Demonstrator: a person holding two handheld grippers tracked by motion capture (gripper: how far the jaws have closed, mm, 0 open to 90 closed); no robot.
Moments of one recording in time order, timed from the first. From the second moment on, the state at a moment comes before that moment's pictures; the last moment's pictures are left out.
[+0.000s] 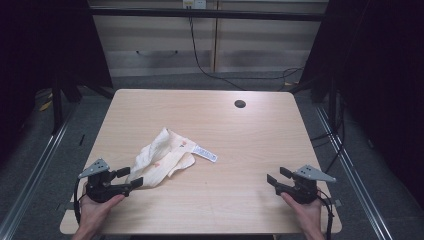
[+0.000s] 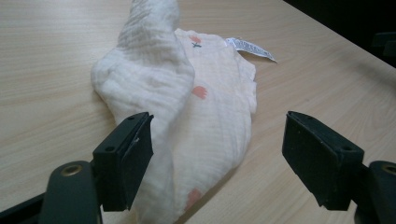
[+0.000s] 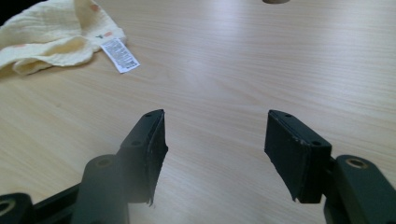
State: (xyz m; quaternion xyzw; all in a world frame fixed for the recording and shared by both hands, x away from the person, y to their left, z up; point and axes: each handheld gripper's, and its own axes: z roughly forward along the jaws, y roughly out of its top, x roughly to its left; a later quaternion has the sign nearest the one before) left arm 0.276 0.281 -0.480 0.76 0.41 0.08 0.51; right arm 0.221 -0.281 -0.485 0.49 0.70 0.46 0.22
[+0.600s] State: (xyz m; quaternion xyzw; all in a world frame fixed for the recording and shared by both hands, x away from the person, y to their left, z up) left arm 0.283 0.272 -0.471 0.76 0.42 0.05 0.50; right arm 0.215 -0.280 -0.484 0.49 0.71 0.47 0.20
